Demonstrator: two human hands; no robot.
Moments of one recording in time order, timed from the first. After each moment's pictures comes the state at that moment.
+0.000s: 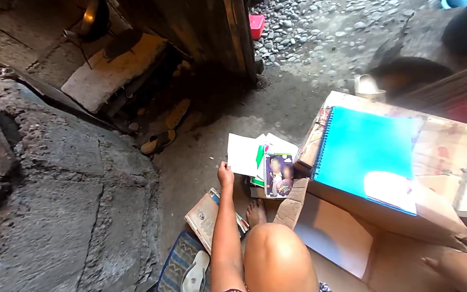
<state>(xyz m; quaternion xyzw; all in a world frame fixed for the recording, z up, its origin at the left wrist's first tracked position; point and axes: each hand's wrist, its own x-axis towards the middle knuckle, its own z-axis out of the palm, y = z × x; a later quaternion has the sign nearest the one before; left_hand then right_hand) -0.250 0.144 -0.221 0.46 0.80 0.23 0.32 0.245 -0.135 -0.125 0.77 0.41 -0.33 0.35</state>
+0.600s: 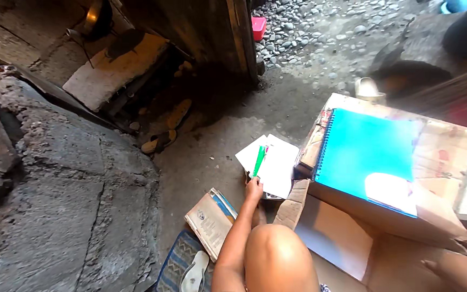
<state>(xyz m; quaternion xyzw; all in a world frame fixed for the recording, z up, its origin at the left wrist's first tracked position) -0.176 0.088 -0.268 0.57 0.69 0.04 0.43 0.243 -0.133 -0.127 0.77 0.41 -0.33 0.35</state>
